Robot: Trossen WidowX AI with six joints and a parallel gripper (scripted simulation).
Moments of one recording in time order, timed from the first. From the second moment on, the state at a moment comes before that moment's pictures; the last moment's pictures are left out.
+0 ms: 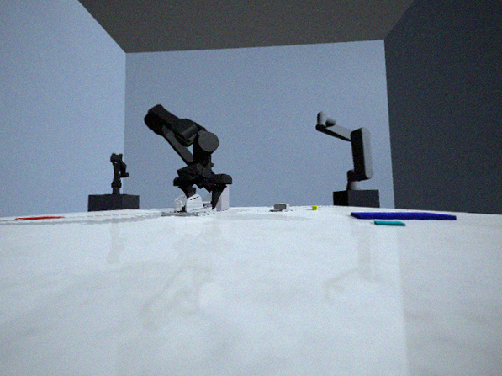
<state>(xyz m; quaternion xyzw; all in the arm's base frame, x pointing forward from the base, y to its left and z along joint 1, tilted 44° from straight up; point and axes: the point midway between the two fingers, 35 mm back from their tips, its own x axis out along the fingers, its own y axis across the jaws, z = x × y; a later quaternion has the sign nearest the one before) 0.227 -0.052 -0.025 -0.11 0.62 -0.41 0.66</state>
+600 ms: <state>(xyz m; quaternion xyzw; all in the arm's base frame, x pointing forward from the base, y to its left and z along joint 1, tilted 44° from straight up) 0.227 -0.054 -0.027 -0.11 0.62 -0.41 0.66</state>
